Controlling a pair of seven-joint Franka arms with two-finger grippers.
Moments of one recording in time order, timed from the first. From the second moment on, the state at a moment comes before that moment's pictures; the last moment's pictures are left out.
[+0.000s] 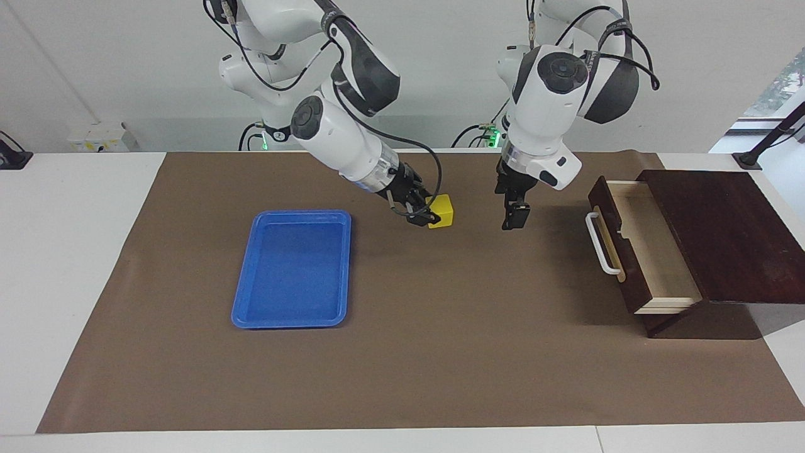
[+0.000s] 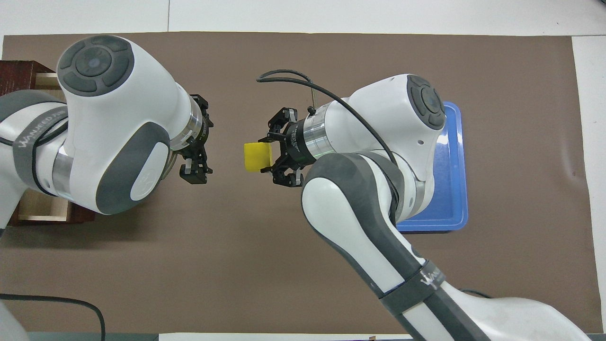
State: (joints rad) left arm -0.36 0.18 -0.12 -1.61 -0.01 1.77 -2.00; right arm 0.50 0.30 0.05 -1.63 0.70 2.18 1.72
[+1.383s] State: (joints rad) left arm -0.47 0.19 -0.12 -1.63 0.00 1.79 -2.17; right arm 0.52 0.32 0.05 -1.64 0.71 2.21 1.74
